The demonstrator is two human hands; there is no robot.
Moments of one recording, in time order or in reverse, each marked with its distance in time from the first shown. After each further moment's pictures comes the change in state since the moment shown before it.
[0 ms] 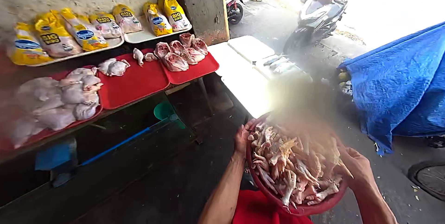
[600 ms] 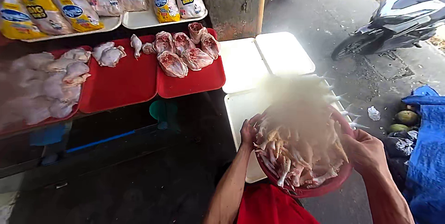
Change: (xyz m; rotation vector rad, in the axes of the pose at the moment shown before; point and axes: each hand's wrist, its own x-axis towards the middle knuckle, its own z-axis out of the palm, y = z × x) left_hand 0.366 -0.051 -0.041 -0.133 0.329 0.147; right_hand 0.402 -0.151 0.218 -0.218 -0.382 -0.212
